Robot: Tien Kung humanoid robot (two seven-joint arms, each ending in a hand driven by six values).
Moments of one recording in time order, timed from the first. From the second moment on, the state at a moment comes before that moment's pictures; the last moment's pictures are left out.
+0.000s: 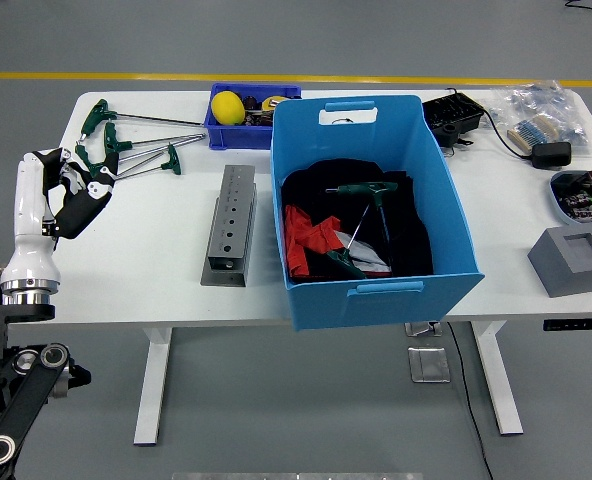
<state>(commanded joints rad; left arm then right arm) -0.04 0.10 -1.40 -1.50 1.53 0.44 -0.20 0.15 -0.19 0.82 0.18 -0.97 -0.11 -0.18</state>
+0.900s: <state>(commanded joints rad) -0.04 0.08 -1.44 -1.51 1.20 0.22 -0.08 0.16 -0.19 0.81 0.18 -0.96 -0.11 -0.18</state>
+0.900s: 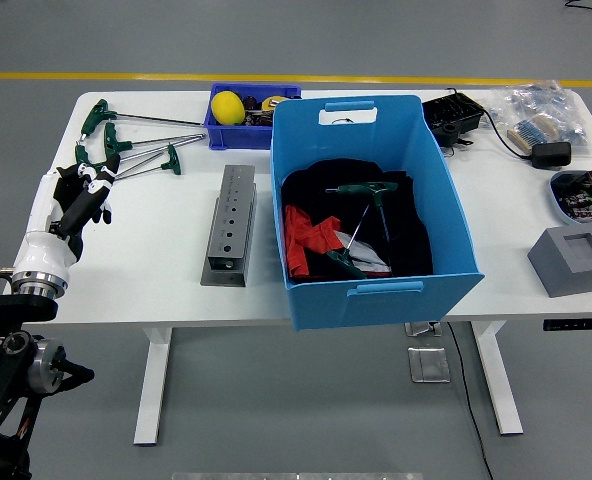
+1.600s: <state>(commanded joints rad) -0.05 0.08 -1.44 -1.52 1.19 0.24 -0.12 0.19 -0.20 0.76 0.18 -0.92 -0.11 -0.17</state>
